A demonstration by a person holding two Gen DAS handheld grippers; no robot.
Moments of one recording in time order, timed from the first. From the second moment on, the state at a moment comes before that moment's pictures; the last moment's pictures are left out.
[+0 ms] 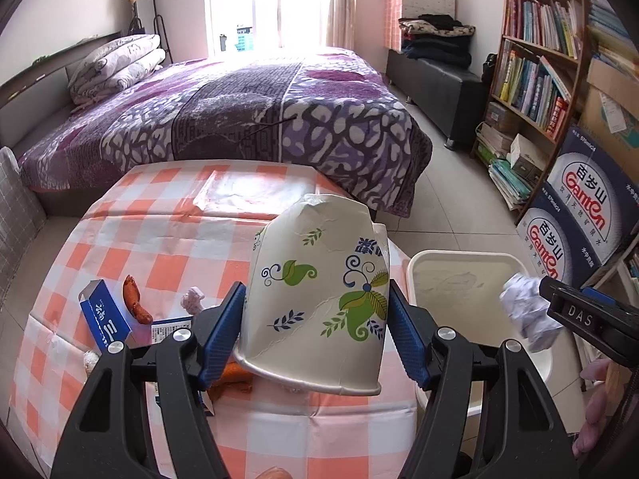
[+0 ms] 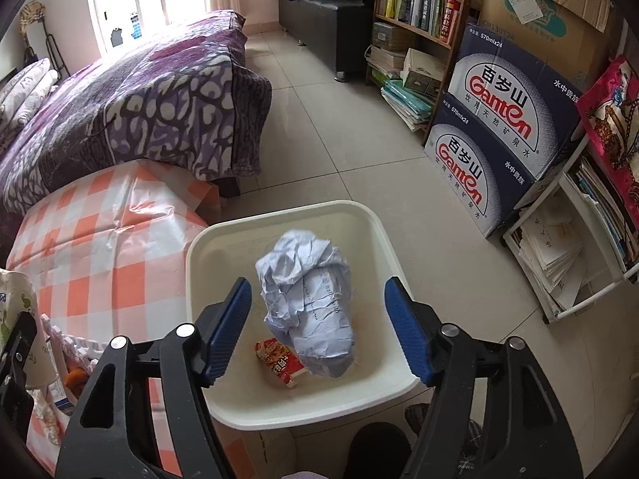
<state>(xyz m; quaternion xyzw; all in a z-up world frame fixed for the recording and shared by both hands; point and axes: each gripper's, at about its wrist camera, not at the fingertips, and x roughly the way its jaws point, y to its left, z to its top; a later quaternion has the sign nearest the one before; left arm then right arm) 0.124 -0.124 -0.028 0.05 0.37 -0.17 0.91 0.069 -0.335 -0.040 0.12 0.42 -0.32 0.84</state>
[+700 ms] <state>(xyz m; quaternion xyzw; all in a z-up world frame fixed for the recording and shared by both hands) 0.114 -0.222 -0.044 0.03 0.45 -0.29 0.85 0.024 -0.399 -0.031 0.18 0.39 -0.37 0.82</state>
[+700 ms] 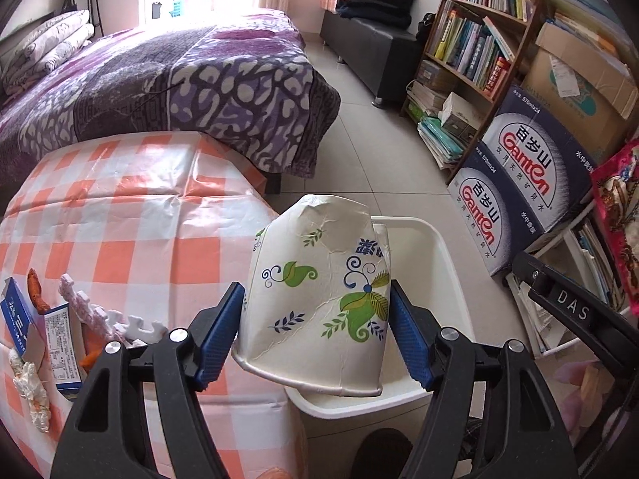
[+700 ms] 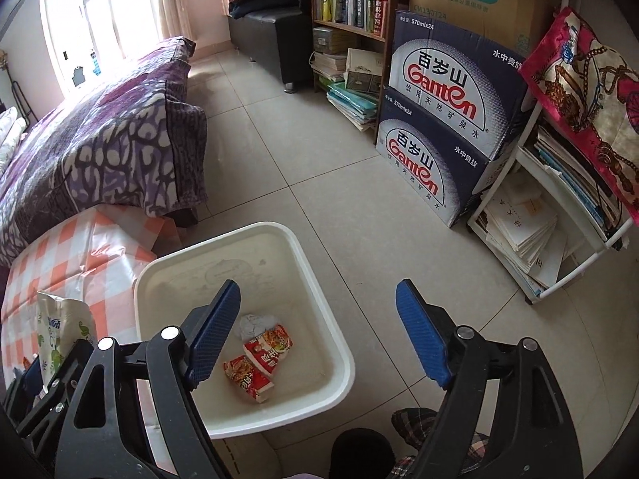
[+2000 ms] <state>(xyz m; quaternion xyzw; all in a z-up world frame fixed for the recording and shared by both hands) 0.193 -0.030 -0.069 0.04 0.50 -0.04 0.86 0.112 -0.244 -0.063 0.07 0.43 -0.24 0.87</state>
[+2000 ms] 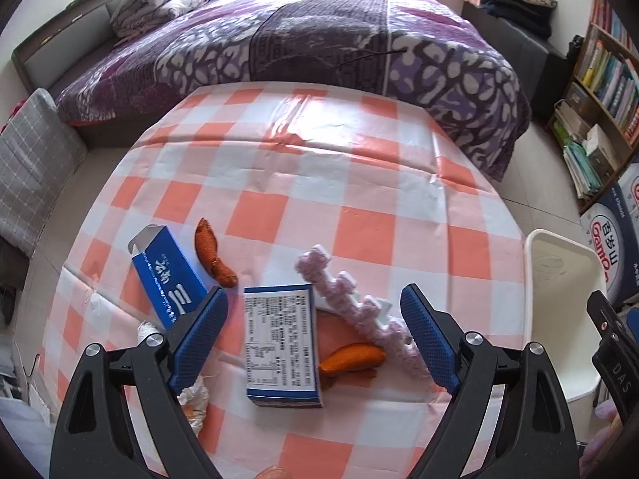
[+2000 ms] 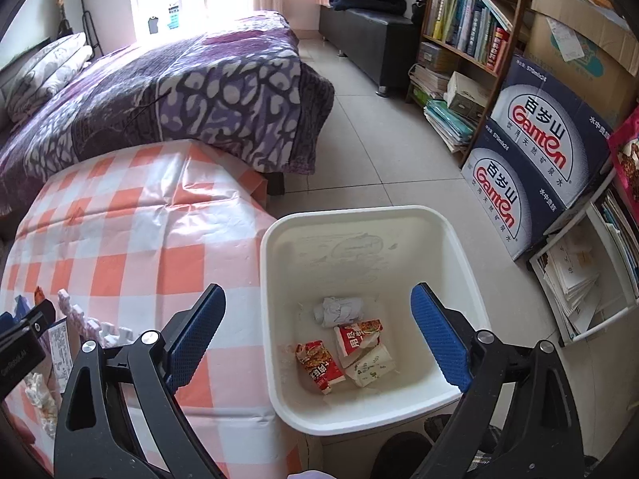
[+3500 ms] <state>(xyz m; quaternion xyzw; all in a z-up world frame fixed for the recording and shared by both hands) 0.182 0.152 -0.060 -0.14 0.55 -0.08 0.82 0.180 -0.060 -0.123 0.04 0.52 -0.03 0.85</state>
